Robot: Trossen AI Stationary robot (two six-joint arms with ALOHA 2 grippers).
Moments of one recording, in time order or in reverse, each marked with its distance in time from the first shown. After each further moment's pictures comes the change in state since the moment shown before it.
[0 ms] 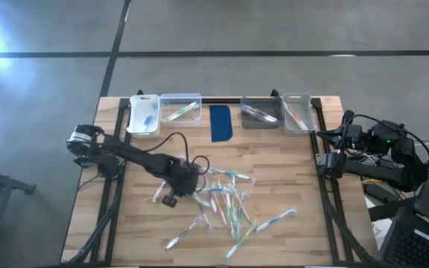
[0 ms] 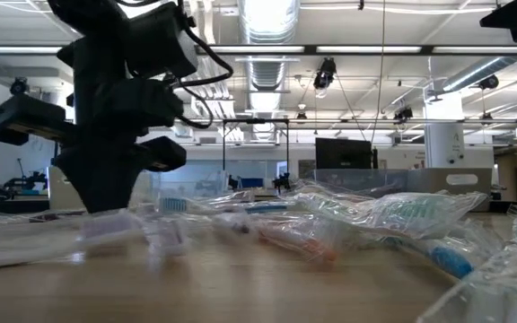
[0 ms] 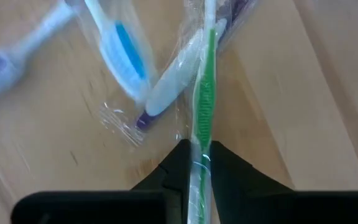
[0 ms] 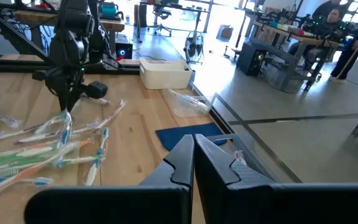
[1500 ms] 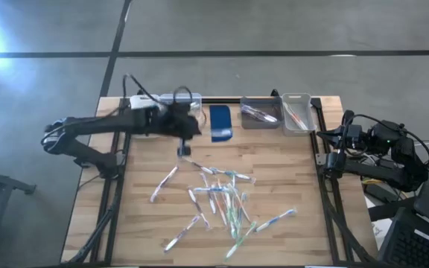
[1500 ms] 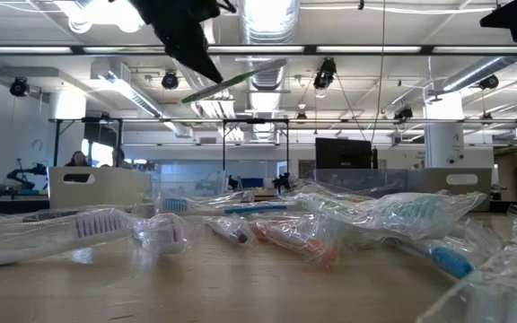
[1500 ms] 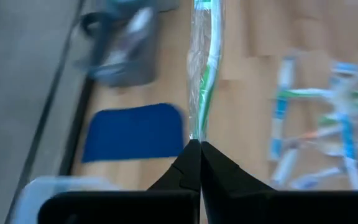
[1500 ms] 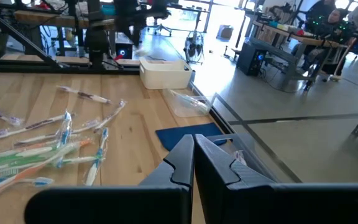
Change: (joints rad) left arm 0.400 -0.310 0.358 -0.145 -0.257 0.038; right arm 0.000 0.000 0.000 0.000 0.000 0.000
